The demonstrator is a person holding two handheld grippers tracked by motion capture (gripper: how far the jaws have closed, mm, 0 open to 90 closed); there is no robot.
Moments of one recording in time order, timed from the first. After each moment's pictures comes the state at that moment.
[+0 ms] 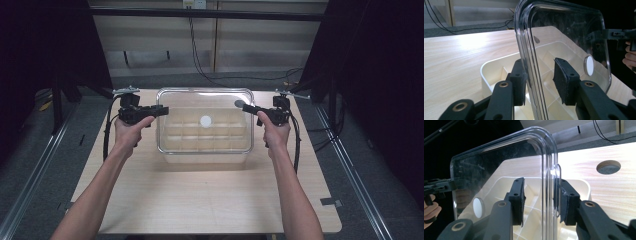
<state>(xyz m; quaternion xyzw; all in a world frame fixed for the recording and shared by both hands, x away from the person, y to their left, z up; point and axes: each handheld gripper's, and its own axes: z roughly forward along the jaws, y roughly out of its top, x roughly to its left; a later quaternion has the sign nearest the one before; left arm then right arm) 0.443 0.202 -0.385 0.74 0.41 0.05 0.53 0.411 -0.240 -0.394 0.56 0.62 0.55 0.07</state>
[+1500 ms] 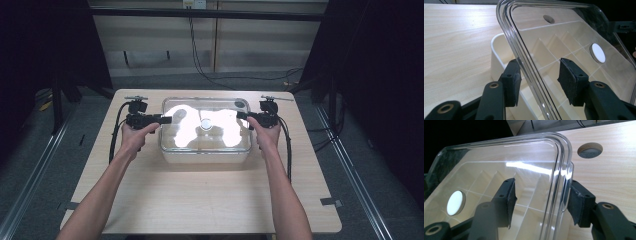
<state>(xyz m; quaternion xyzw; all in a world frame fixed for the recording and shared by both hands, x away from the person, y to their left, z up) 0.461 0.197 -0.429 0.76 0.44 0.02 0.48 0.436 -0.224 -0.433 0.59 0.65 0.47 0.11</state>
